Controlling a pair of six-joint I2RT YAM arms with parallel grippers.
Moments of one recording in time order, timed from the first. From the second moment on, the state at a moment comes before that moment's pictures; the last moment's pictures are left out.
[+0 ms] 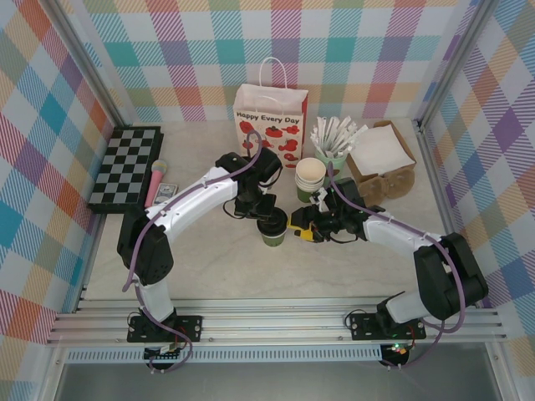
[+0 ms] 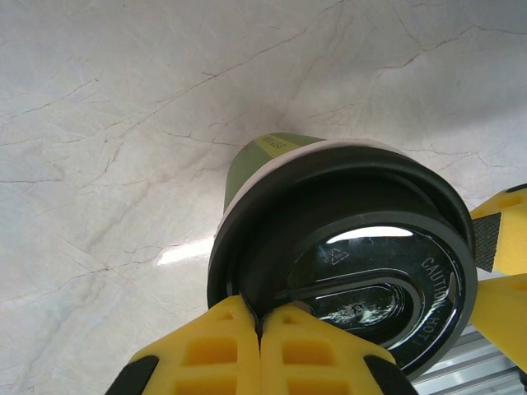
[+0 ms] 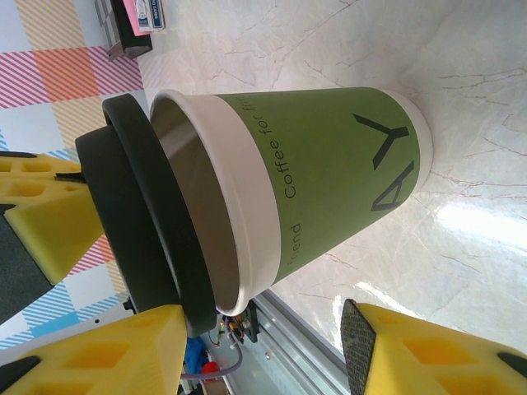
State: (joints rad) left arm -0.73 1.82 1.66 -1.21 0.08 -0.53; right arm 0.45 1.43 0.74 -0.17 -0.83 0.89
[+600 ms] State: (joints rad) left arm -0.73 1.83 1.66 -1.21 0.09 -0.53; right arm 0.45 1.45 0.74 -0.15 -0.83 0.90
